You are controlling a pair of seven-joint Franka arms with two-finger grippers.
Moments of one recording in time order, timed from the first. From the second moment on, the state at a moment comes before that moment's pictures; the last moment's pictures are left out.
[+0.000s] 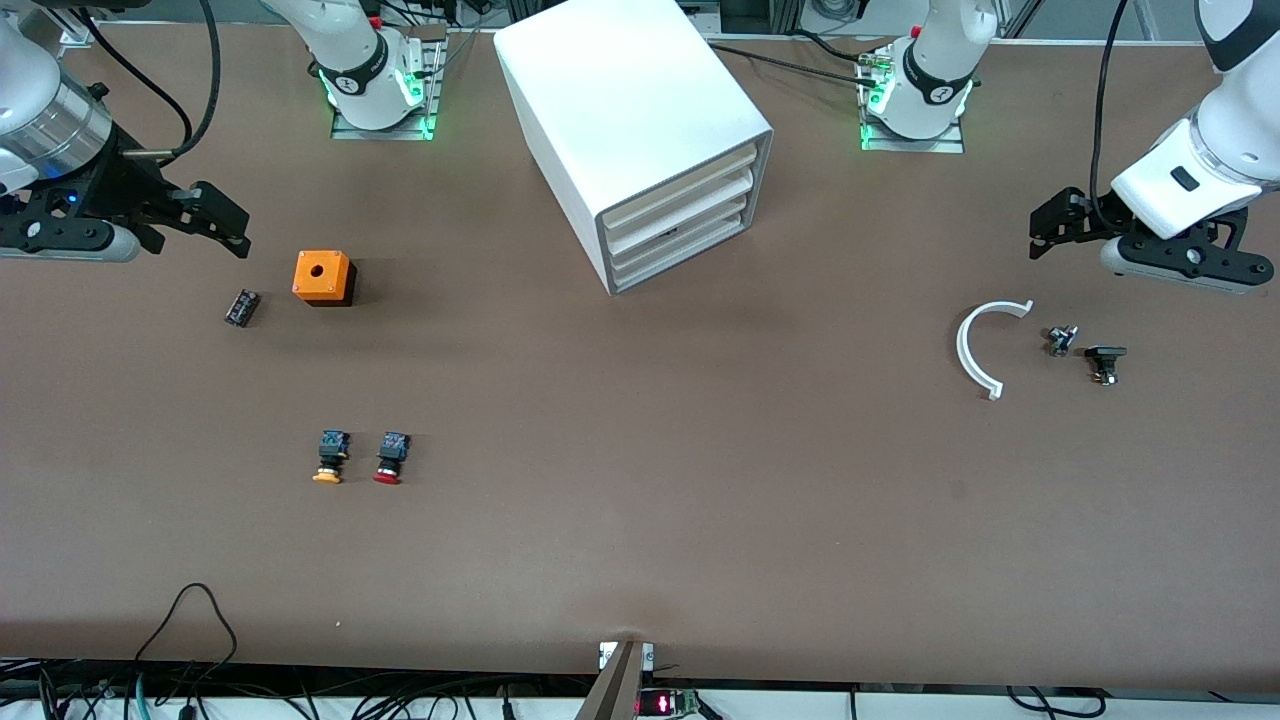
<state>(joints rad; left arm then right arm) -0.02 -0.06 -0.04 -1.78 0.00 1.70 0.14 0.04 -0.04 0.10 -1.68 -0.01 1.68 0.18</state>
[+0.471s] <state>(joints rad) -0.02 -0.06 -0.04 -1.78 0.00 1.68 0.14 0.04 -0.03 0.10 -1.68 -0.01 1.68 0.18</state>
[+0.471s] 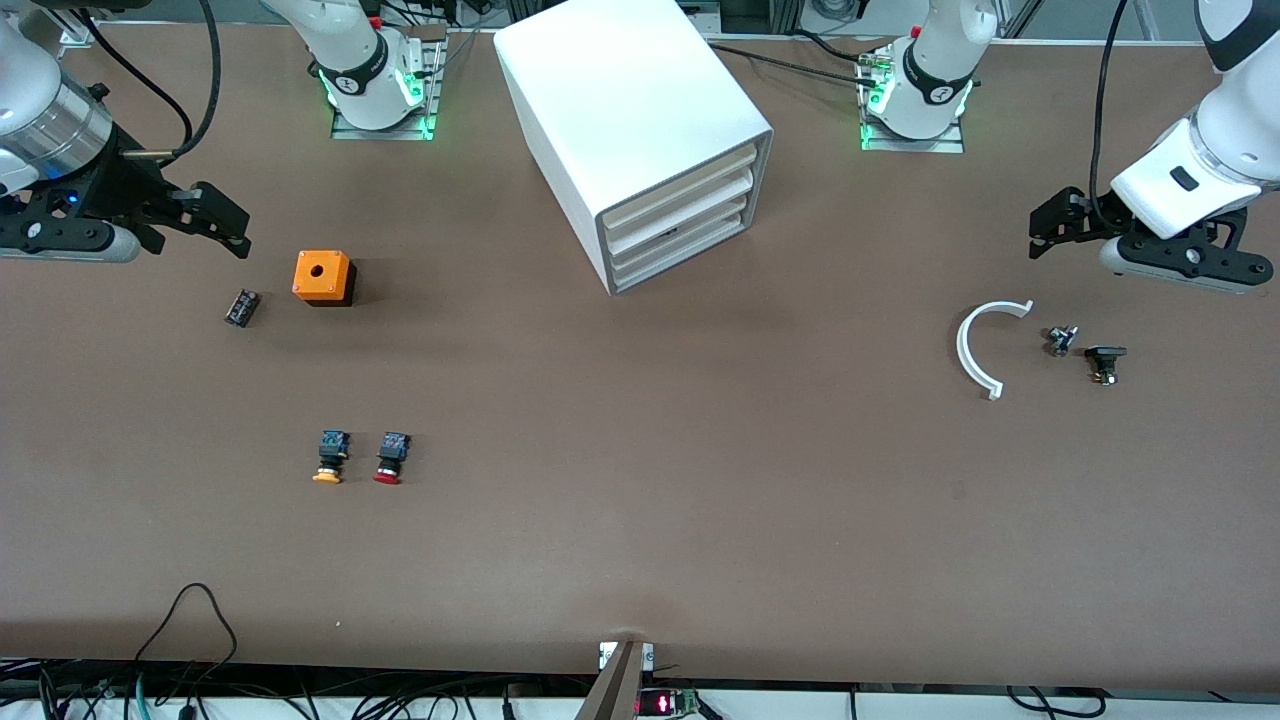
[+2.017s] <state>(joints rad) -0.06 0.27 -0.07 -1.80 -0.74 1.47 0.46 0.04 0.25 0.10 -1.68 -0.01 1.86 0.21</state>
